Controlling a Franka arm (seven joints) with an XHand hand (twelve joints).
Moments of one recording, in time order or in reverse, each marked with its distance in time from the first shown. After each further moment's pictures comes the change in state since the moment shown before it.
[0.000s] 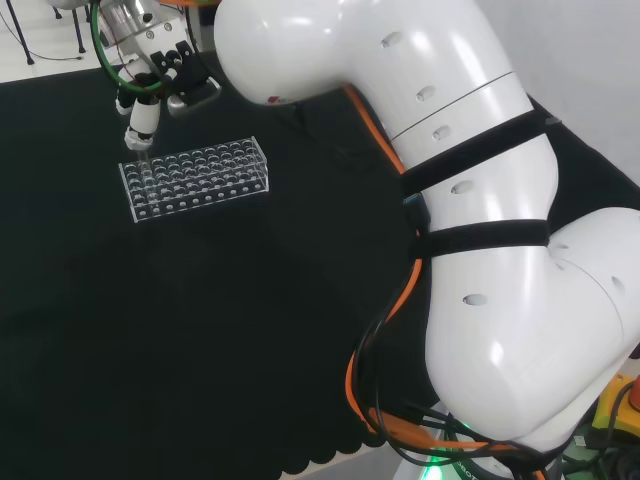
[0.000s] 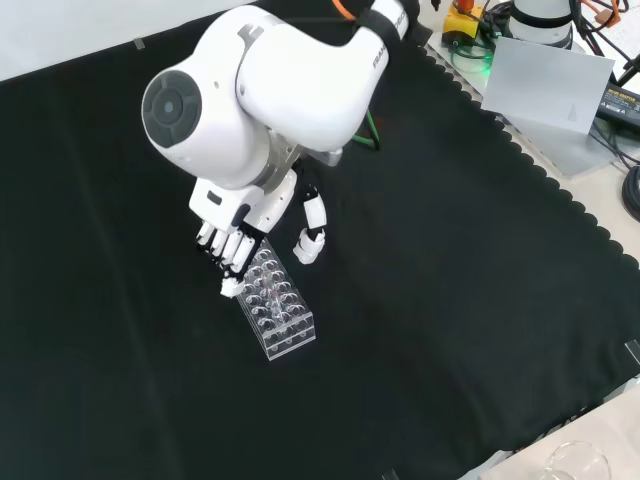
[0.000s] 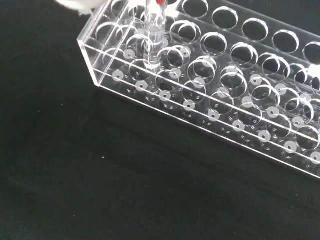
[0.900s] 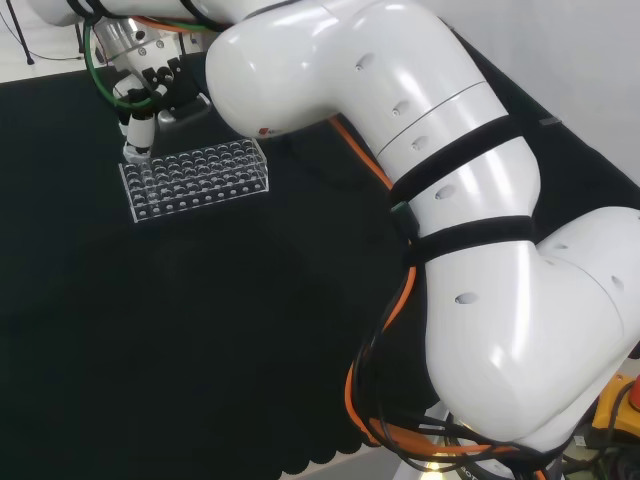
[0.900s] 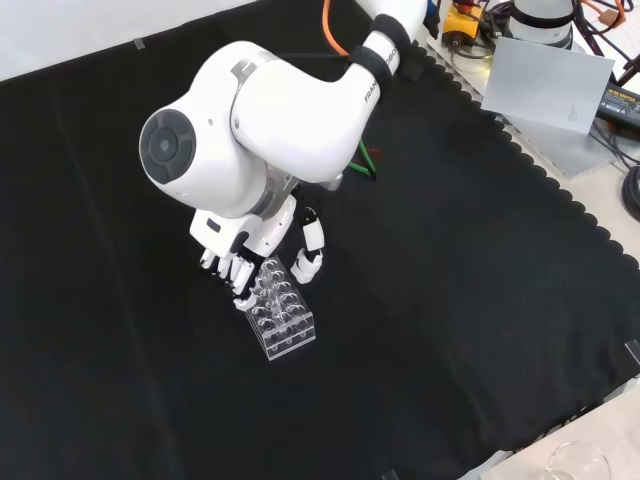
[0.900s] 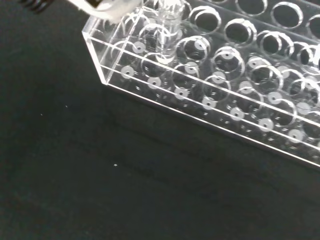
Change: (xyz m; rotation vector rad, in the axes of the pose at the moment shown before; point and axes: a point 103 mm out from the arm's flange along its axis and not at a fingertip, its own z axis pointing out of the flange) arm 0.014 0.026 0.016 0.018 0.031 0.015
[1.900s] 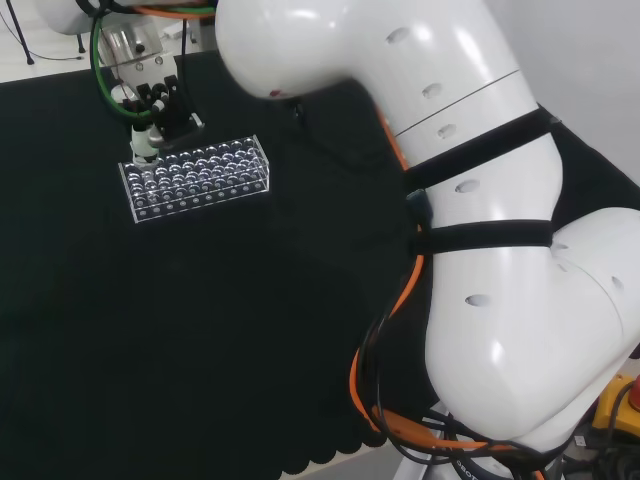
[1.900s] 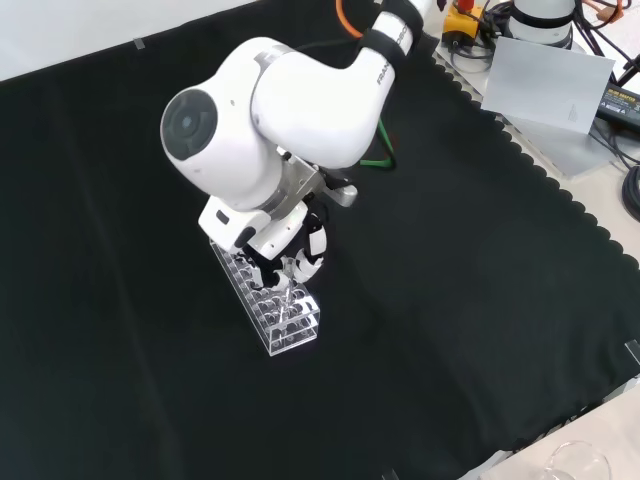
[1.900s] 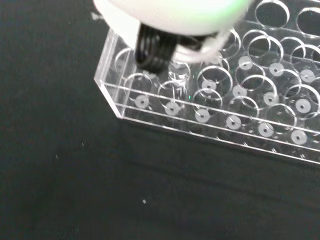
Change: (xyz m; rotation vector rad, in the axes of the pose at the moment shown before) arm 0.018 0.003 0.011 -0.131 0.091 0.114
